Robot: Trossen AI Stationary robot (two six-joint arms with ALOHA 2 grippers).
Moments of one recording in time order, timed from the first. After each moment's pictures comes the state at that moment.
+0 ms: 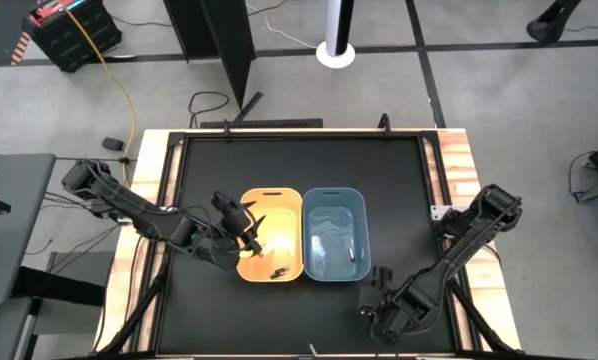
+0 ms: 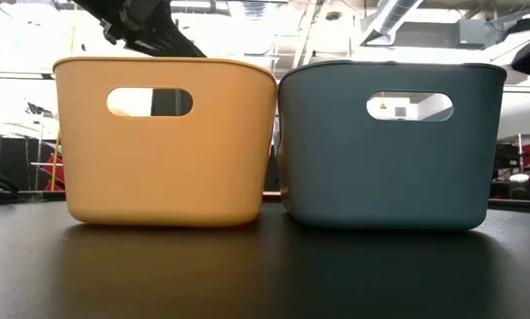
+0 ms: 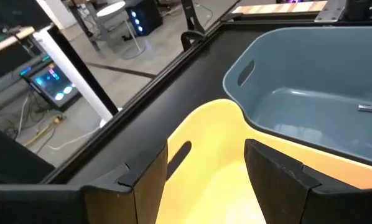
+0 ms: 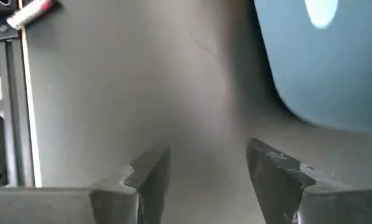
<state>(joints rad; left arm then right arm) -0.44 1.29 0.88 -0.35 -1.10 -0.45 0.81 1.72 1.13 -0.65 0.38 0.95</state>
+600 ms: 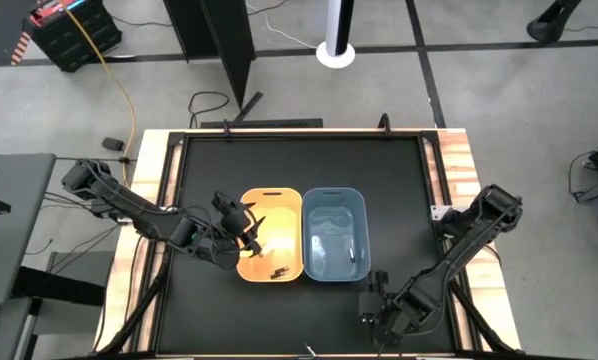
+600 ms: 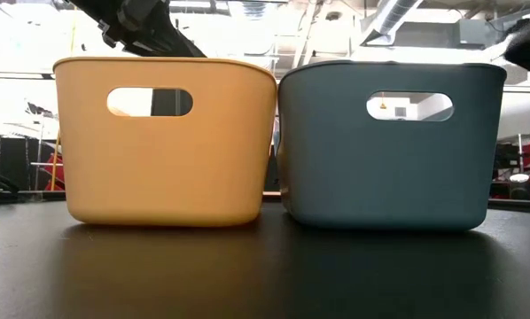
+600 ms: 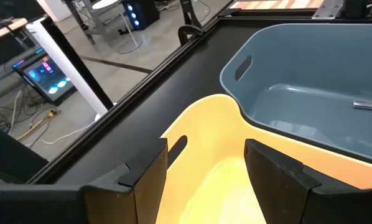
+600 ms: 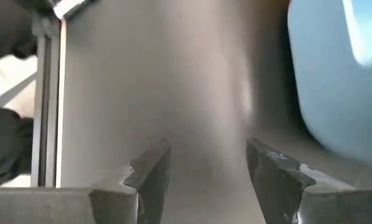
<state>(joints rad) -0.45 1.29 0.88 -0.37 -1.08 -0.49 0.83 1.72 1.13 -0.58 0.36 0.84</state>
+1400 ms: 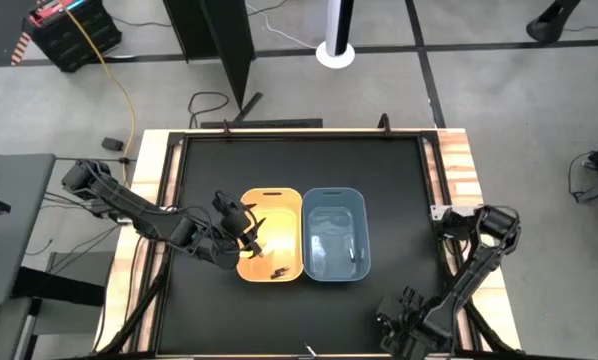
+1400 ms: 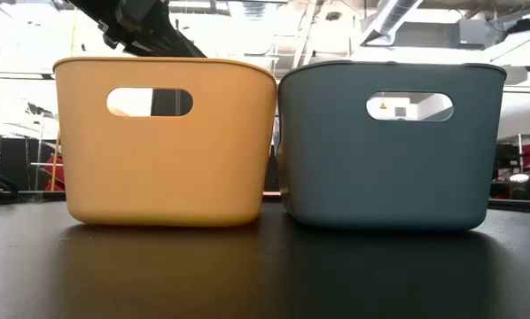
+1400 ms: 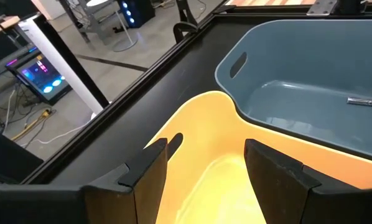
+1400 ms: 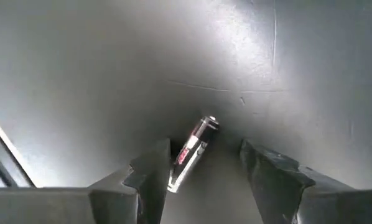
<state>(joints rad) -0.45 1.29 0.88 -0.37 -1.06 -0.48 1.00 1.89 1.16 -0.75 0.26 1.60</state>
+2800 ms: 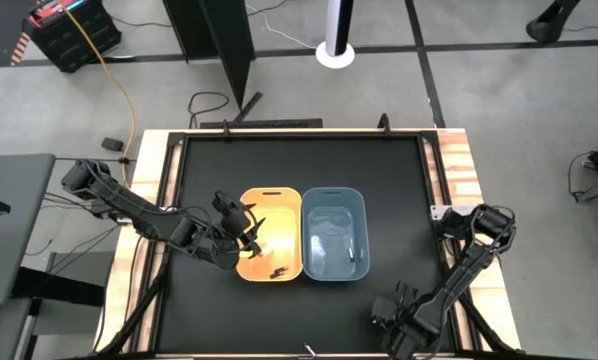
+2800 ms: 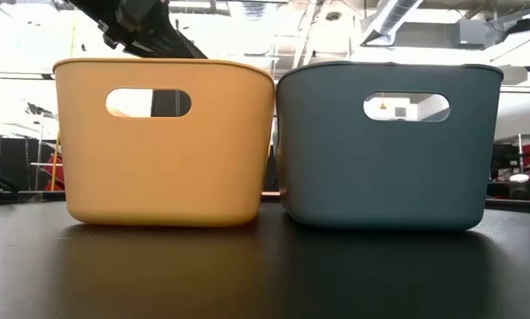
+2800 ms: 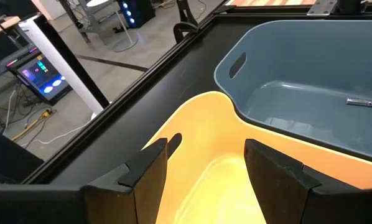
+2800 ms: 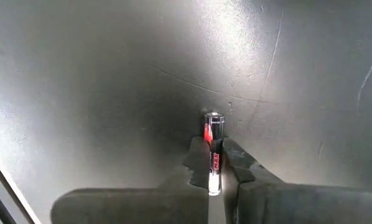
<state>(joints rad) -0.45 1.29 0.88 -0.37 -1.06 -0.48 0.92 1.94 1.18 -0.83 0.21 1.32</state>
